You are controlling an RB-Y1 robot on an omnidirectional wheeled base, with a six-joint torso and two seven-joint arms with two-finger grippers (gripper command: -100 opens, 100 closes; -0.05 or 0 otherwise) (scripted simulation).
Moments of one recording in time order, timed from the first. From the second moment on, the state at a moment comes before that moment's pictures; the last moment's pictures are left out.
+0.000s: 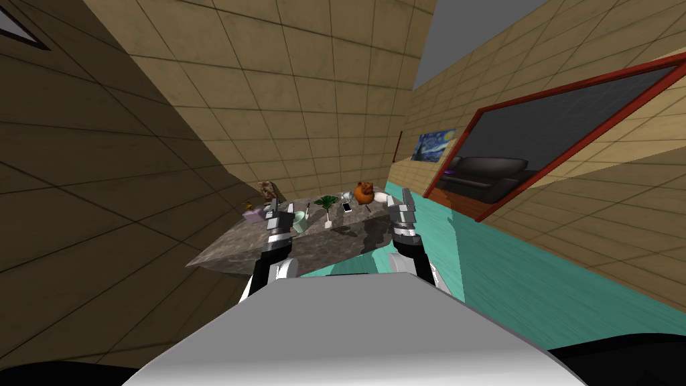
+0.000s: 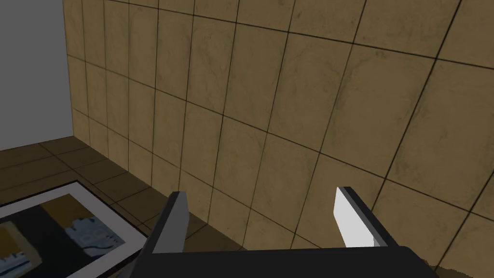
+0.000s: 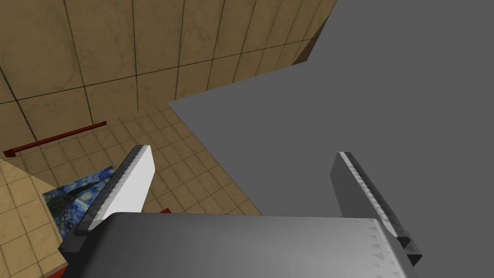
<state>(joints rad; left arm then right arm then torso) 0.48 -0.02 -0.01 -2.26 0.07 -0.37 0.10 0.47 0.02 0.07 -2.24 0.08 -0.53 -0.06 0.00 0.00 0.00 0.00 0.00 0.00</state>
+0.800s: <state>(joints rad) 0.44 0.13 0.02 -2.29 0.08 -0.19 0.17 0.47 0.02 0.07 -2.24 0.08 -0.53 -0.06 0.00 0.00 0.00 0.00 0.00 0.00</state>
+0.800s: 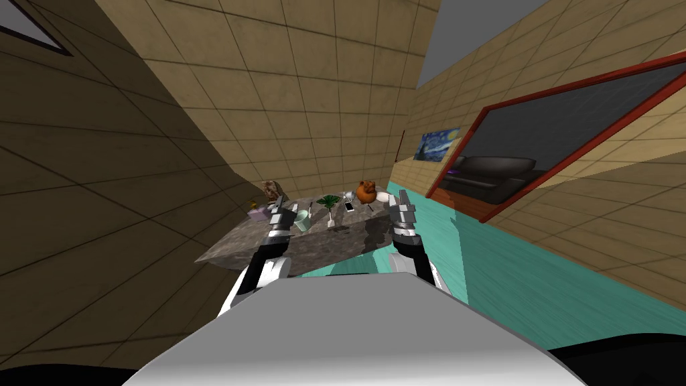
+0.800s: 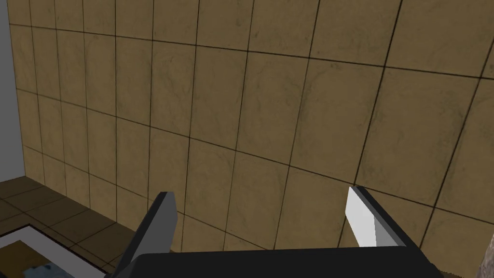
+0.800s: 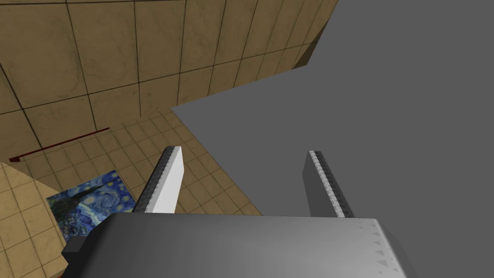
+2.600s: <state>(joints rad) 0.34 0.24 0.09 -2.36 0.11 0.28 0.35 0.47 0.02 0.07 -2.24 0.08 -0.53 -0.06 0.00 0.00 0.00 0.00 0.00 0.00</state>
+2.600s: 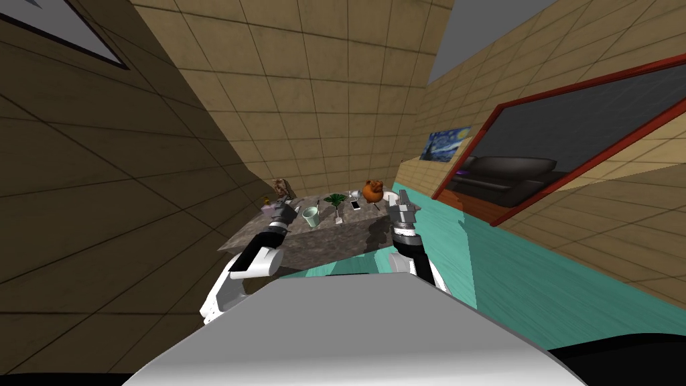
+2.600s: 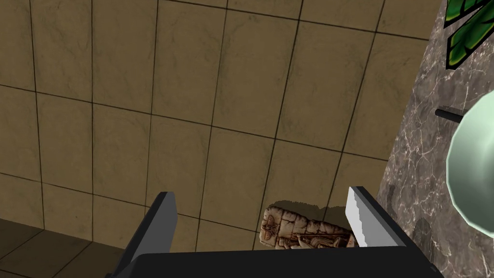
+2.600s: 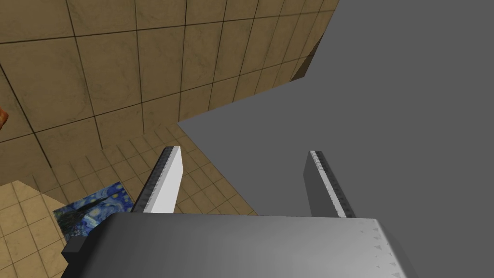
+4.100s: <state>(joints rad) 0.26 0.30 0.14 -2.41 0.16 0.67 0.48 0.47 0.02 0.07 -2.24 0.08 -0.53 -0.06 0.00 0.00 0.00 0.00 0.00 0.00</state>
